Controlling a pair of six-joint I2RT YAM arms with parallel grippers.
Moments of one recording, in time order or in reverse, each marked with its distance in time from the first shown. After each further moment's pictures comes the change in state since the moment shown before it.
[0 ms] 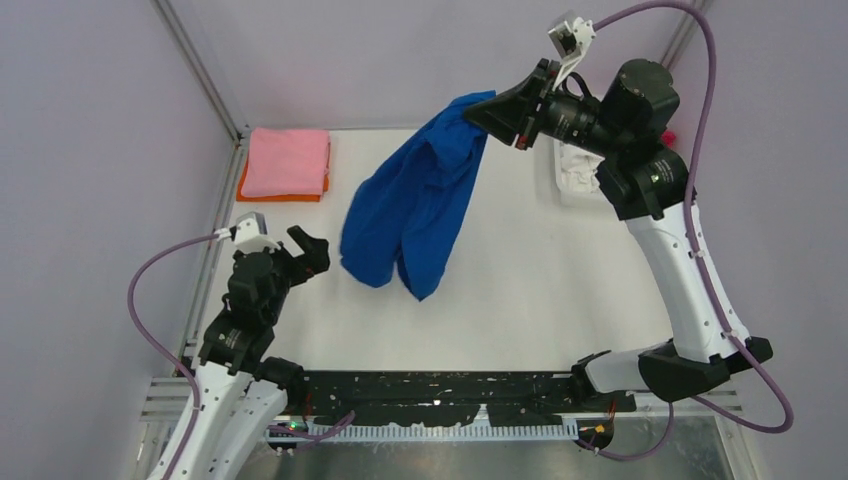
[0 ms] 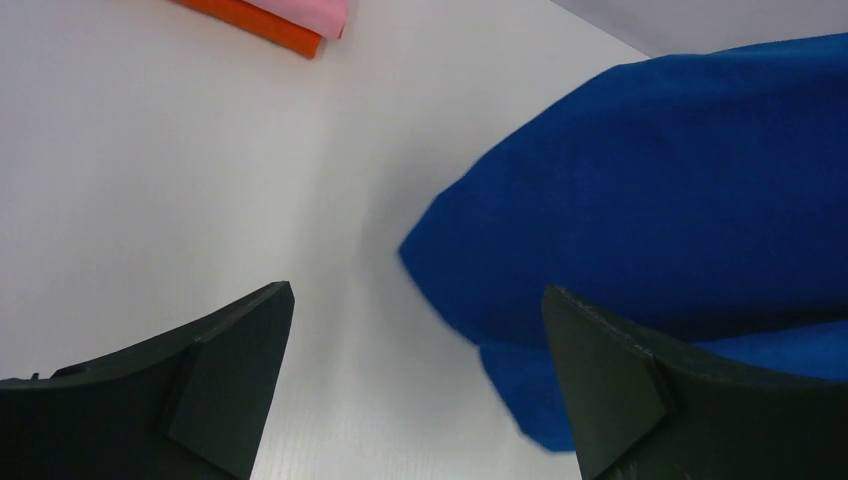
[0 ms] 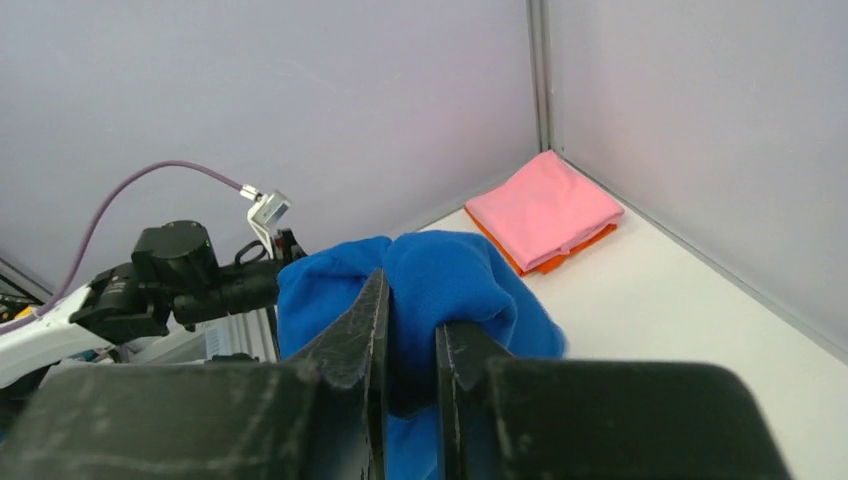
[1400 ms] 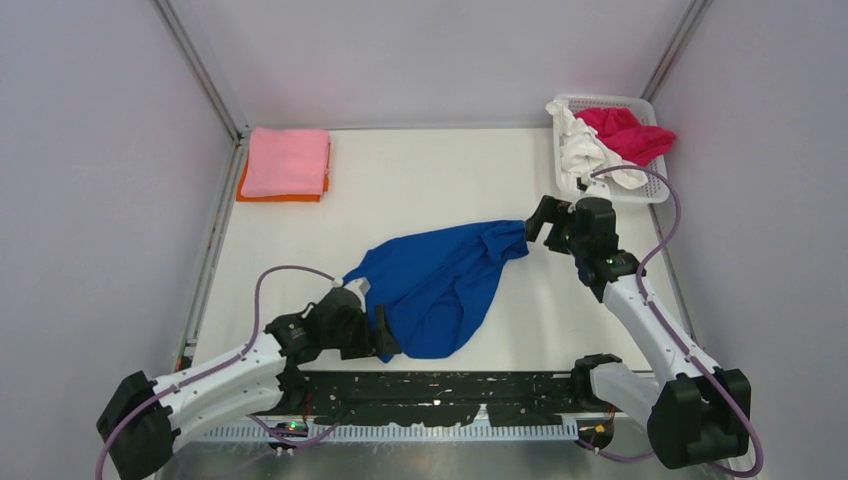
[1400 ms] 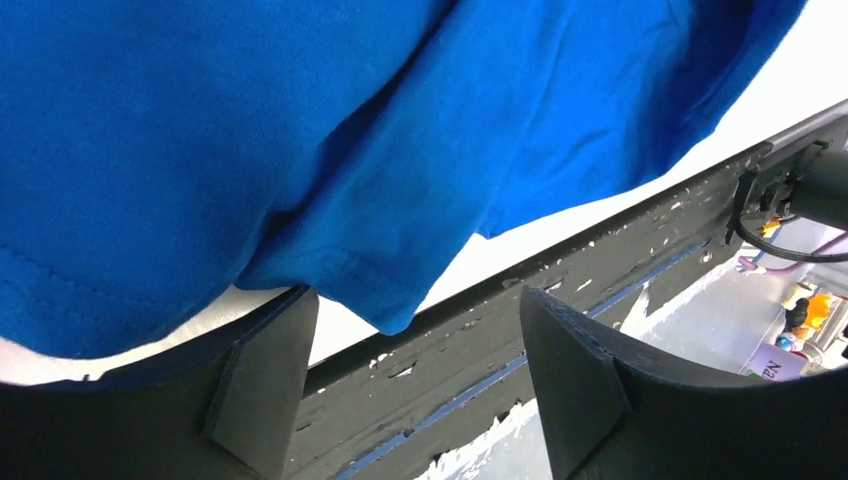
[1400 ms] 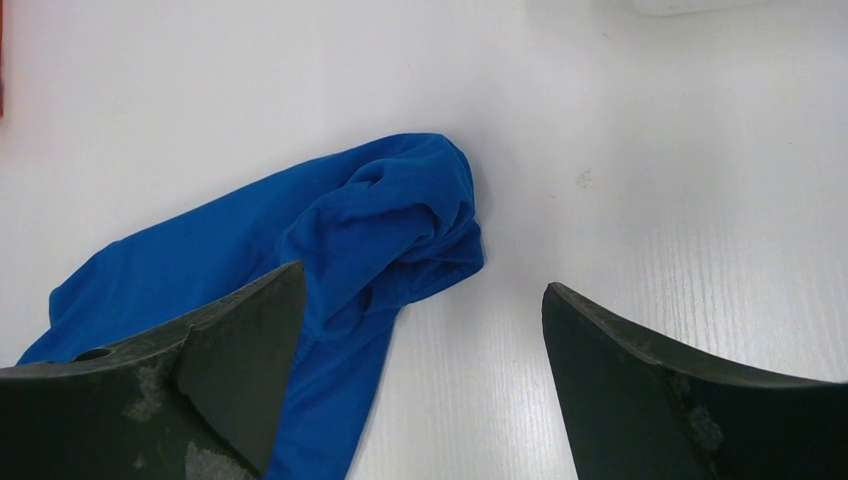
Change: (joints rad) left arm -0.534 0.252 -0.331 0.030 0.403 -0.379; right arm -0.238 -0.342 -1.207 0.184 0.701 0.104
